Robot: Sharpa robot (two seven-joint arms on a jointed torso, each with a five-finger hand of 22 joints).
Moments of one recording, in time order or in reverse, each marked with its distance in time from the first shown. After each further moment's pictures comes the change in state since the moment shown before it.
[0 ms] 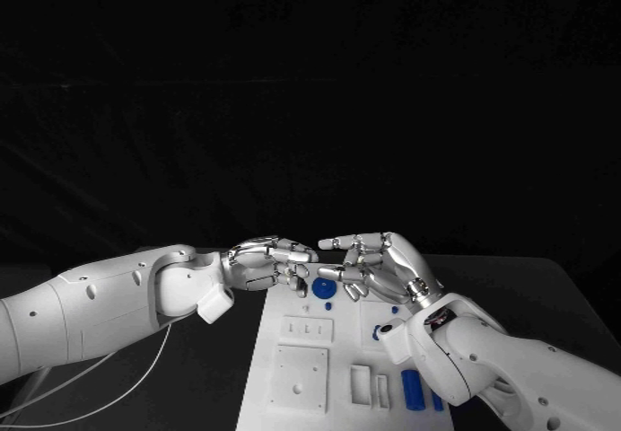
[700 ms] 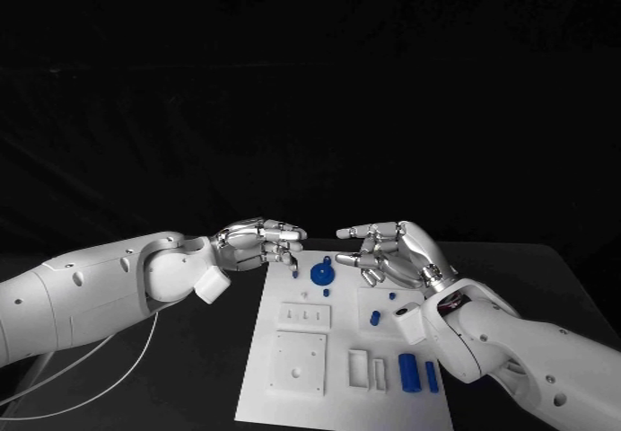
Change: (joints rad) left arm 0.001 -0.023 0.000 -0.011 0.005 -0.176 0.016; left_hand 0.007 -0.045 -0.016 0.002 0.000 -0.020 0.026 0.005 -0.029 -0.064 0.020 0.004 0.000 -0.009 0.002 0.000 -0.006 0.001 -0.024 0.006 0.018 0.029; right arm 0.000 -0.057 0.000 -0.039 -0.010 0.001 -0.011; right_hand -0.004 0.004 0.007 -0.007 0.005 0.016 -0.006 0.000 0.000 0.004 -0.001 0.009 0.003 0.000 0.000 0.012 0.008 0.000 0.000 0.000 0.018 0.000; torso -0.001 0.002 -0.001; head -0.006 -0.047
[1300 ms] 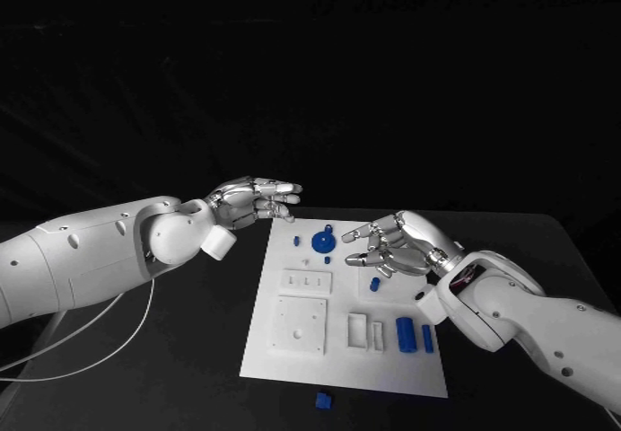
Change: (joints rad) left arm 0.000 -0.010 -0.002 0.005 0.013 -0.232 0.039; left_hand -0.020 -0.045 -0.048 -0.010 0.000 -0.007 0.019 -0.006 -0.300 -0.057 0.020 0.000 -0.002 -0.004 0.004 0.000 -0.002 0.000 0.044 0.010 -0.076 -0.058; right arm -0.020 -0.054 -0.002 -0.028 -0.240 0.200 -0.106; right_hand 0.017 0.004 0.055 -0.008 0.019 0.025 -0.004 0.004 0.002 0.016 -0.009 0.008 0.012 0.009 -0.004 0.020 0.025 0.000 0.000 0.000 0.043 0.000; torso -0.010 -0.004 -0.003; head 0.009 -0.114
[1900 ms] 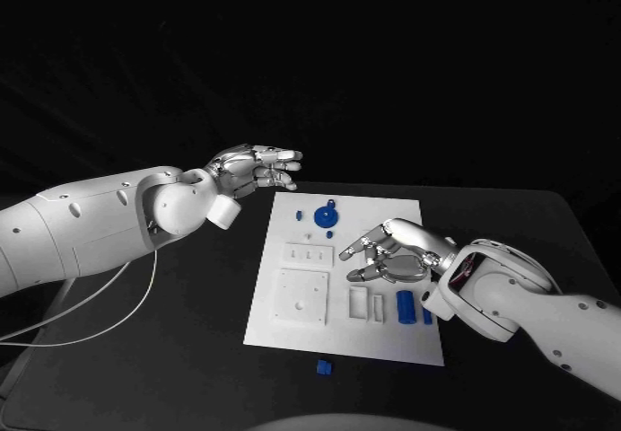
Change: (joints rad) left arm -0.001 0.002 -0.003 0.000 -0.008 -0.085 0.030; left_hand -0.007 -0.008 0.007 -0.001 0.000 0.000 0.000 0.000 -0.020 -0.004 0.004 0.000 0.000 -0.003 0.003 0.000 -0.005 0.000 0.000 0.000 -0.004 -0.002; right arm -0.028 -0.020 -0.032 0.027 -0.220 0.131 -0.076; right_hand 0.008 -0.008 0.035 -0.001 0.000 0.002 0.000 0.000 0.000 0.001 -0.001 0.000 0.003 0.000 0.000 0.000 0.004 0.000 0.000 0.000 0.007 0.000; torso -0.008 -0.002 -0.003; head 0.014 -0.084
